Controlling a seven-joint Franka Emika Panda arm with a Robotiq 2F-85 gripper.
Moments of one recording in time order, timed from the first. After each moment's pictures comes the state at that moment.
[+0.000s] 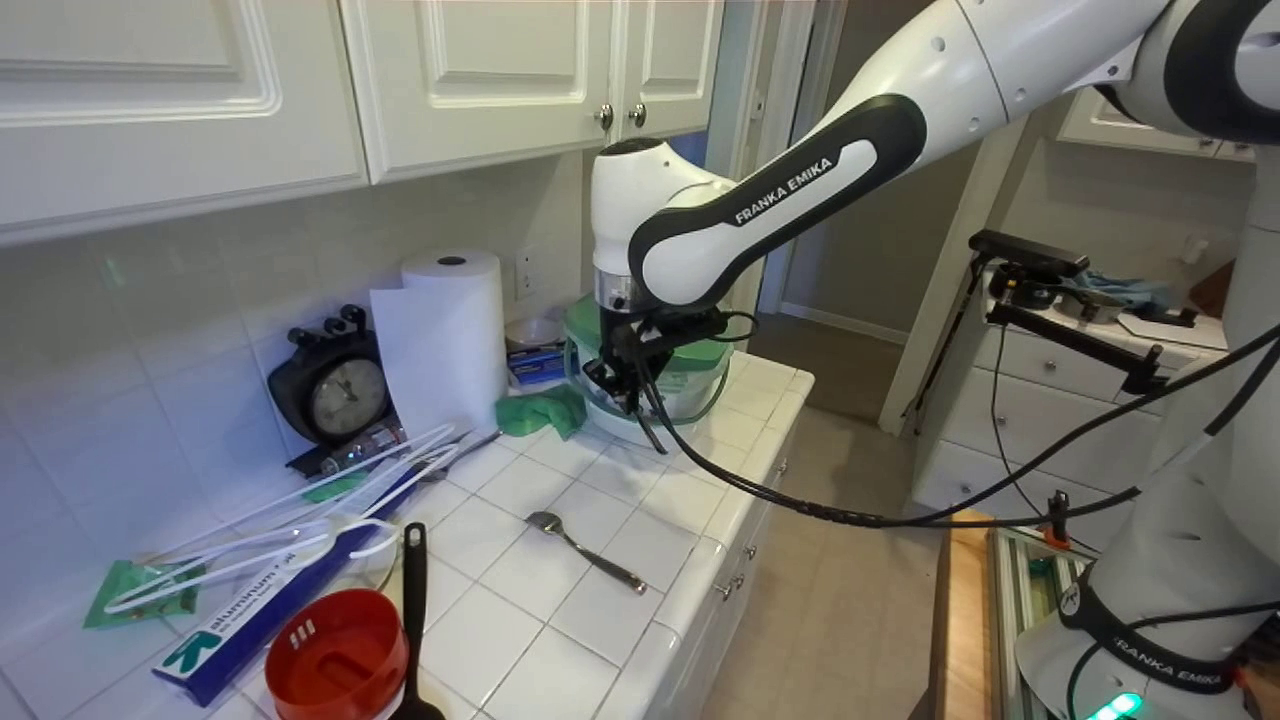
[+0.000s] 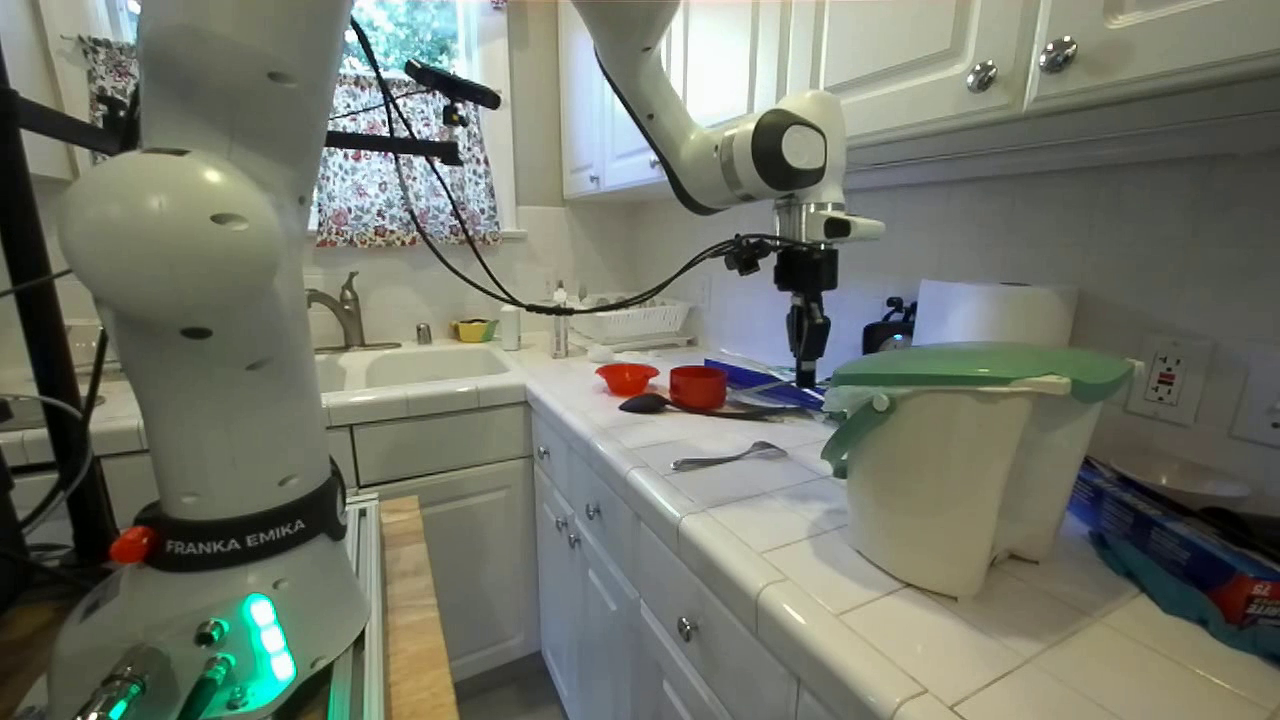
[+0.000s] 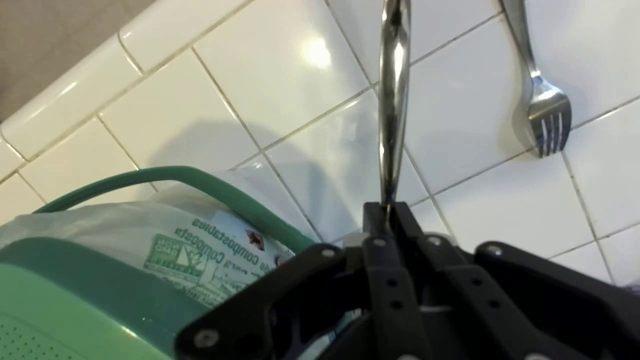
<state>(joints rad) 0.07 0.29 -0.01 -1.97 -0.16 2.25 0.70</state>
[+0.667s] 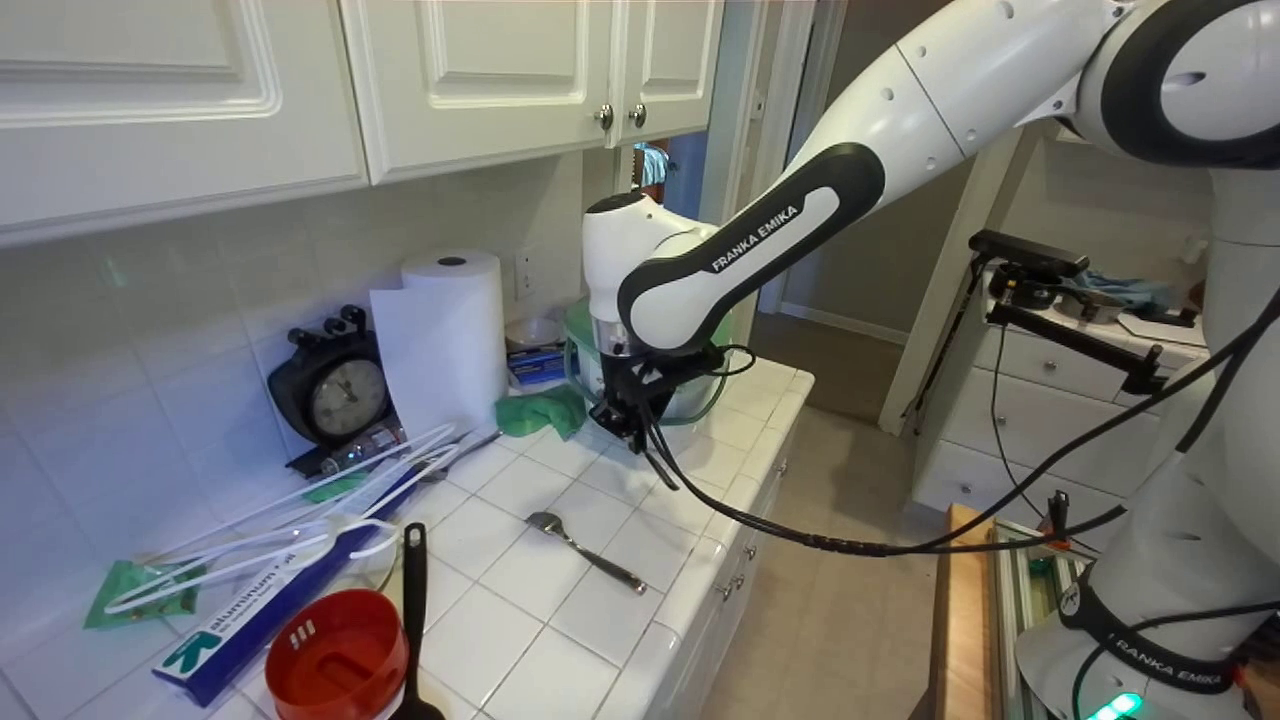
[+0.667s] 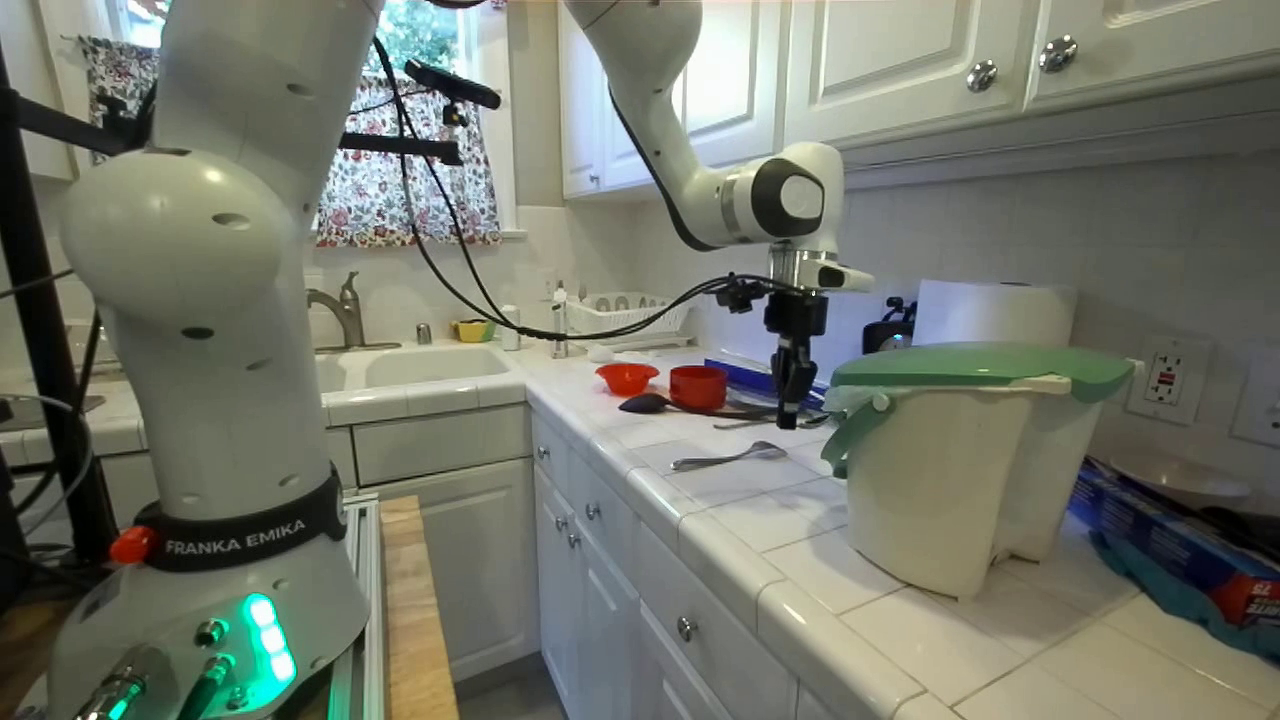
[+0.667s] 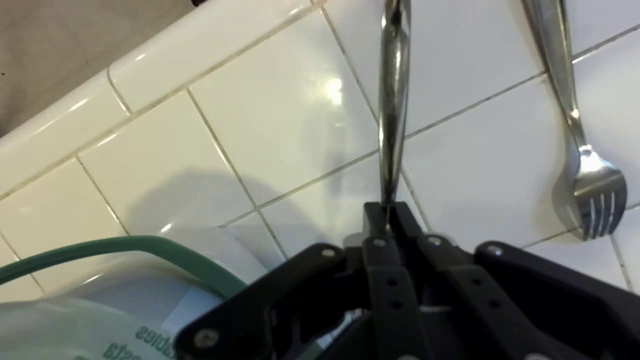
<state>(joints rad) 0.08 0.38 -0.01 -1.97 -0.14 2.25 0.65</state>
